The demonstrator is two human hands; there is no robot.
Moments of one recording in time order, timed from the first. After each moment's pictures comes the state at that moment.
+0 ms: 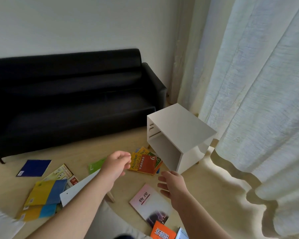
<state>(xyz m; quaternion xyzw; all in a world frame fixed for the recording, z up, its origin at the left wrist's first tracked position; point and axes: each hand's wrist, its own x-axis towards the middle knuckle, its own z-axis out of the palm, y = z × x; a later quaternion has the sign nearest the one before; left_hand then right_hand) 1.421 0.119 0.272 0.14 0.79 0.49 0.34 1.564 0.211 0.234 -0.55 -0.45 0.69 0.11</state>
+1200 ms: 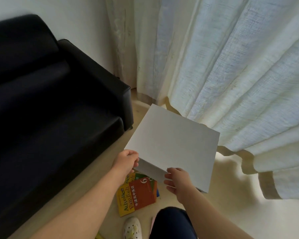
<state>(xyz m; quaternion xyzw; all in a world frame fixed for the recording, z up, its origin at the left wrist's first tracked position) 1.076 0.545 0.168 0.26 0.74 0.29 0.54 1.238 0.542 0.159 -0.73 -0.21 0.62 0.20</state>
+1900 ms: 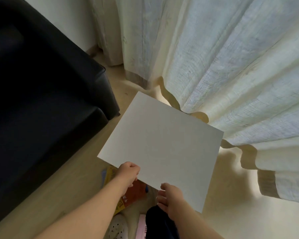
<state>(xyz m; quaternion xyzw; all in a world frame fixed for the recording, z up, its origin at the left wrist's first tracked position) 1.142 0.659 0.043 0.19 0.76 0.13 0.61 1.287 0.629 0.021 -0.75 -0.02 0.65 0.12</state>
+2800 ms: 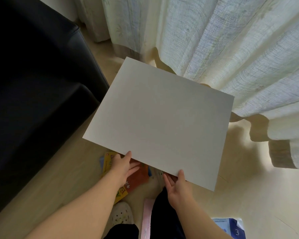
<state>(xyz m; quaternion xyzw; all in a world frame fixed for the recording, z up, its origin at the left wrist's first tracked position) 1.157 0.627 -0.071 -0.04 0.69 0.34 0.64 1.307 0.590 -0.074 -0.64 0.24 0.58 0.45</state>
